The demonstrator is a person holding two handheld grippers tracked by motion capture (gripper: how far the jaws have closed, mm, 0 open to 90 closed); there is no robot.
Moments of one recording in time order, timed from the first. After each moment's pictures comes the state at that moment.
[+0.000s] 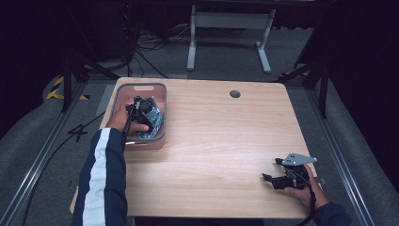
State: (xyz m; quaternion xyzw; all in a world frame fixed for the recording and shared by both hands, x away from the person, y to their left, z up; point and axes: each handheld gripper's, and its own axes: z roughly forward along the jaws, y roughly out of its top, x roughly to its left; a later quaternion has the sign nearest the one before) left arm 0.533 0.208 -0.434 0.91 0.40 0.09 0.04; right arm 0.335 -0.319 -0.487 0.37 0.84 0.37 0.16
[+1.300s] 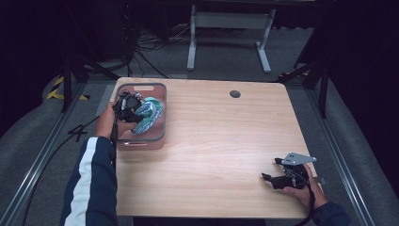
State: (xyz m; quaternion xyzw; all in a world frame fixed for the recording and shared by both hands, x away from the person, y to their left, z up) left arm 0.478 0.228 -0.366 0.89 0.39 0.19 0.16; right arm 0.336 -0.318 -0.487 0.37 0.84 0.37 0.16
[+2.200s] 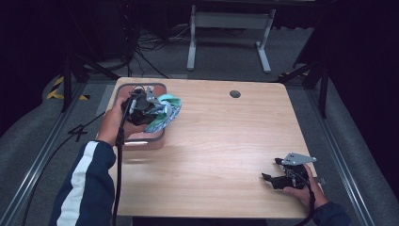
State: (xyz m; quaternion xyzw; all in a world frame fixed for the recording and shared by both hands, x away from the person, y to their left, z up) left arm 0.428 0.171 -0.306 0.91 0.27 0.23 0.21; right arm 0.336 -0.318 -0.487 0.37 0.84 0.37 0.16
